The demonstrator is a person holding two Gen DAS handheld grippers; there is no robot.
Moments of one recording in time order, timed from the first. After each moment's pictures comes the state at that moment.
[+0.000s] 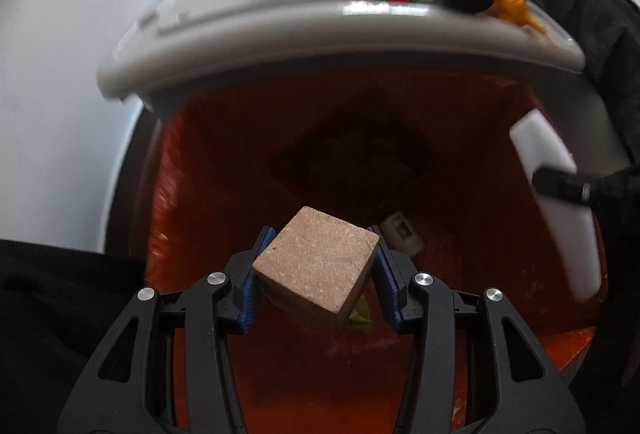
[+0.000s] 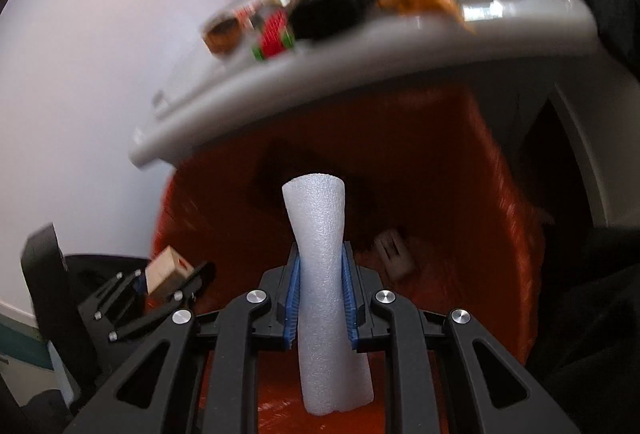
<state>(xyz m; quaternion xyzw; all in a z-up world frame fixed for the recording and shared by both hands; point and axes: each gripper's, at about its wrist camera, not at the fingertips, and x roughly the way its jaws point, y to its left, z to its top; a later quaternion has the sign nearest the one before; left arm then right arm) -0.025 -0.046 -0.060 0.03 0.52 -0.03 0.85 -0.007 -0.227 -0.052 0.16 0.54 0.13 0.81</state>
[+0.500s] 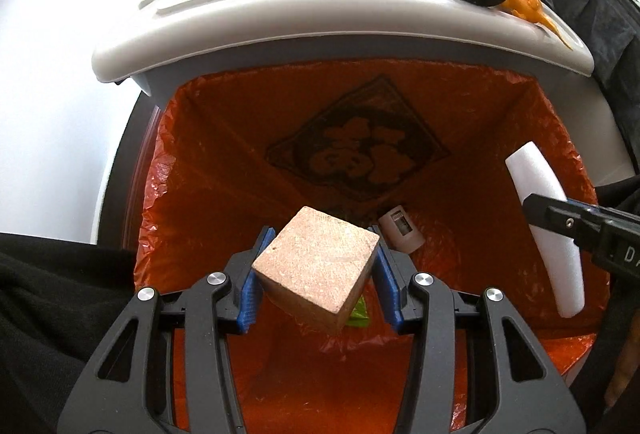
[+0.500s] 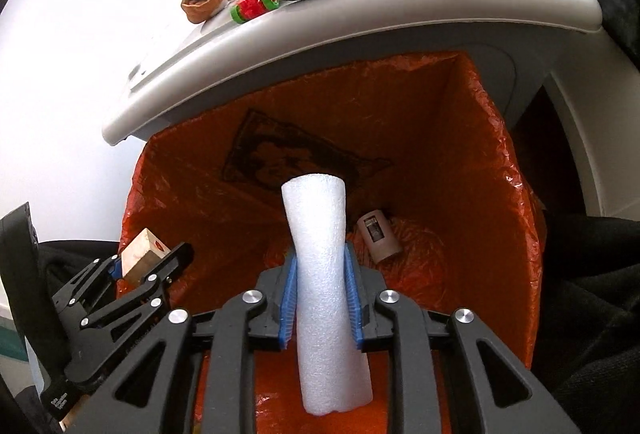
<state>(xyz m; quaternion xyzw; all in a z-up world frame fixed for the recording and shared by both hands) -0.020 -0.044 -0.067 0.02 0.53 -0.03 0.85 -0.007 -0.224 -0.069 0.14 0.57 0.11 0.80</state>
